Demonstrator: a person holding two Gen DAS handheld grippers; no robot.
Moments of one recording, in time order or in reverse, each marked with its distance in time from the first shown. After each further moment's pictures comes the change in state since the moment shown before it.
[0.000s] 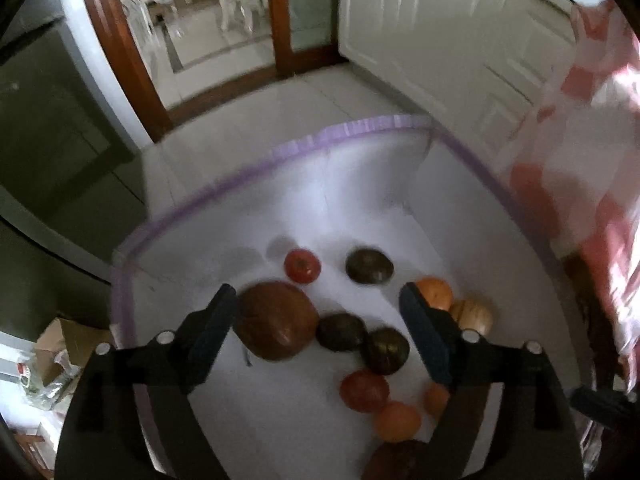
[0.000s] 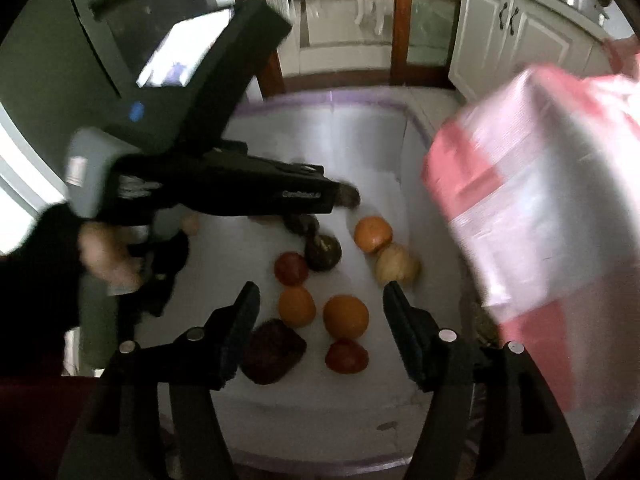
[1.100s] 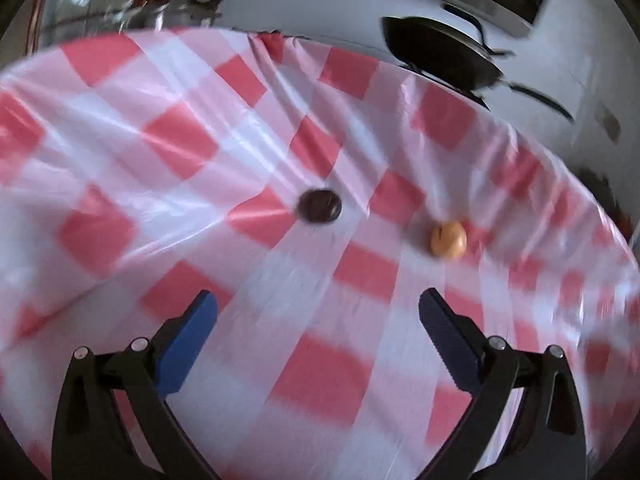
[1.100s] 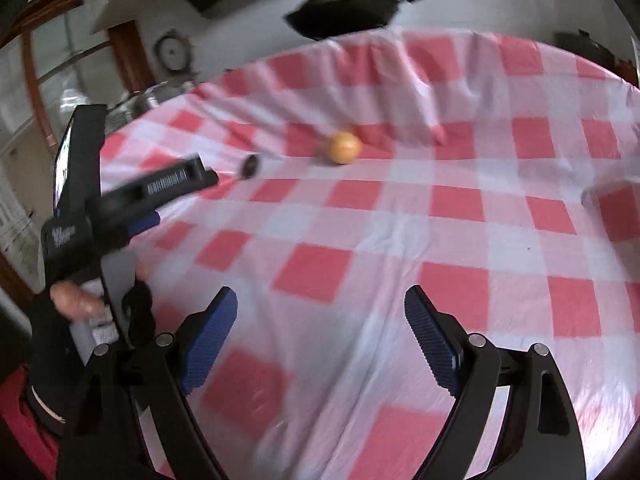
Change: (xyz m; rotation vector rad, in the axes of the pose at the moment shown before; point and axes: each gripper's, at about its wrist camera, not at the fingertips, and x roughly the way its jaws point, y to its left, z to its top) left arm -0.124 -0.559 0.116 0.279 -0.271 -0.609; right arm -0.276 -0.394 -0.205 0.911 -0.463 -0.633
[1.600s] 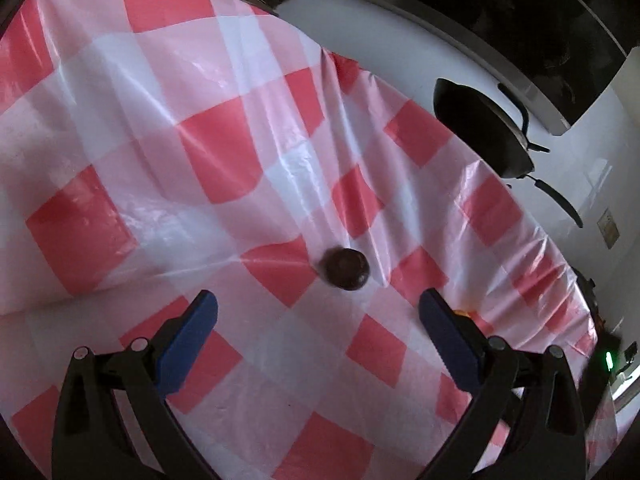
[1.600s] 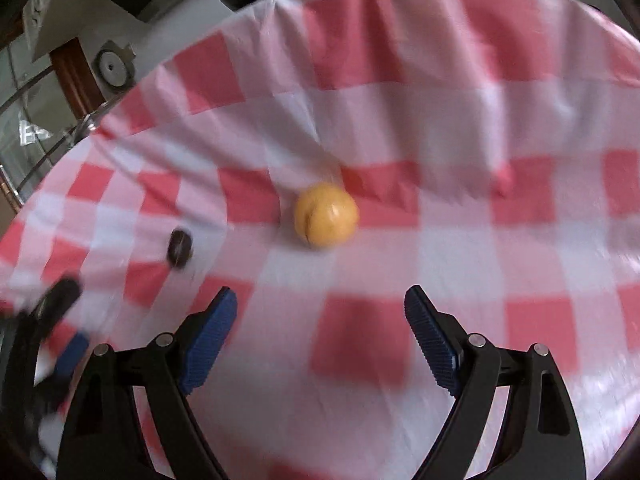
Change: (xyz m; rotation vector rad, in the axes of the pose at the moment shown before) left arm 0.016 0.051 0.017 -0.245 -0.102 -0.078; right arm 0.157 0.012 0.117 0.094 0.048 -0.085
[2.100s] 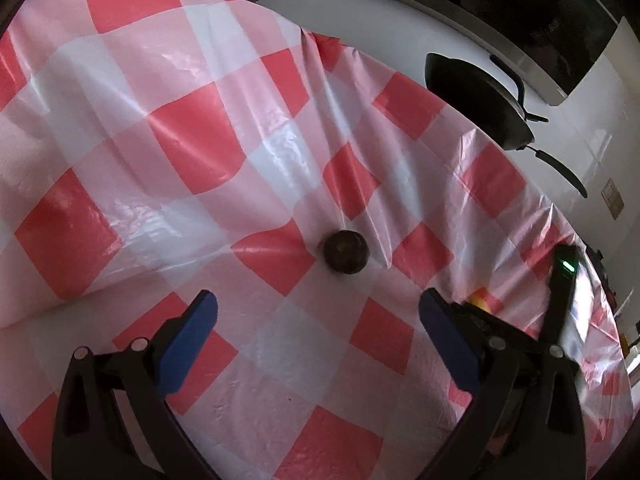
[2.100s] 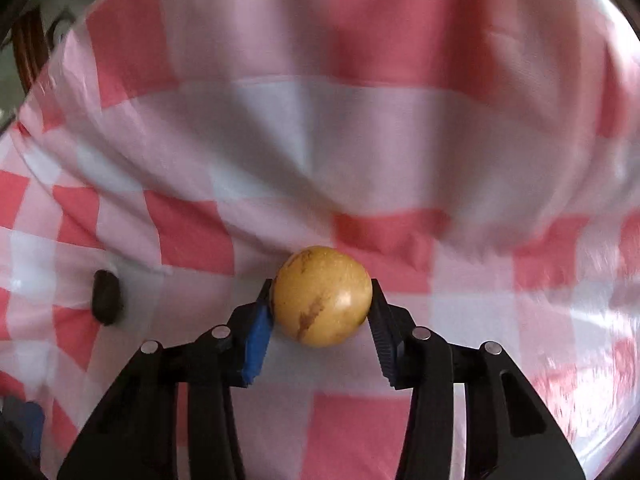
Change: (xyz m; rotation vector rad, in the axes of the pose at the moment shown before) left arm 0.005 -0.005 -0.003 0.083 0.049 0.008; right arm 0.024 -0.004 0.017 0.030 0.038 -0.148
